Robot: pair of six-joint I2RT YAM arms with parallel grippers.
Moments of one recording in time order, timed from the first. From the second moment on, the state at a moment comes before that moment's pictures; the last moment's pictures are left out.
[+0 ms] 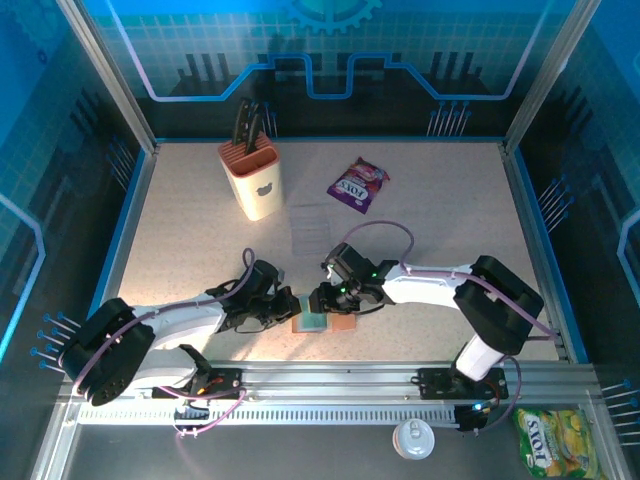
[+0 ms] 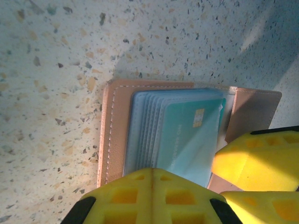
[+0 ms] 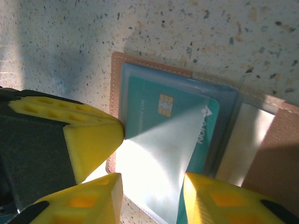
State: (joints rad) left arm -0.65 1.27 0.37 -0.01 0.34 -1.11; right arm 0.88 1.64 0.82 -0.19 -0.40 0.85
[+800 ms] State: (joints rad) left arm -0.65 1.30 0.38 0.00 0.35 -1.11; right arm 0.86 1.66 0.81 -0.17 -0.40 0.86
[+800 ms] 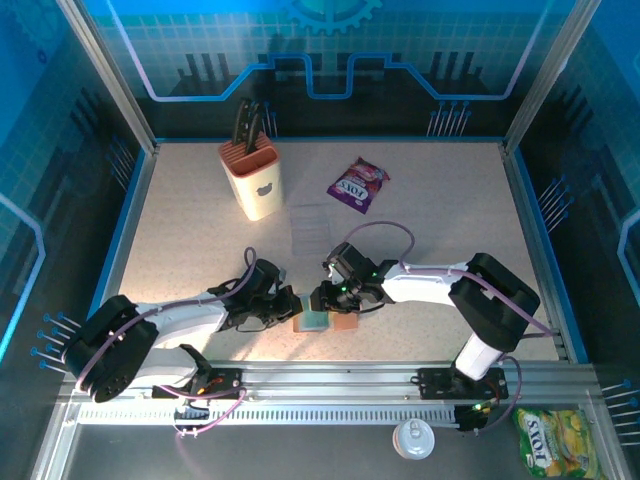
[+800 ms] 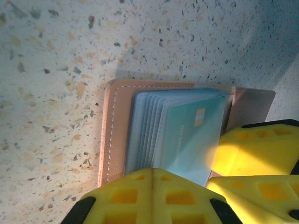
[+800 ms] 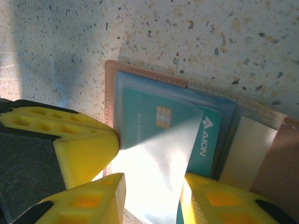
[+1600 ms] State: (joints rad) left arm -0.65 1.28 0.42 -0.09 0.34 -1.10; right arm 0.85 1.53 0.81 -0.26 -0.36 0.84
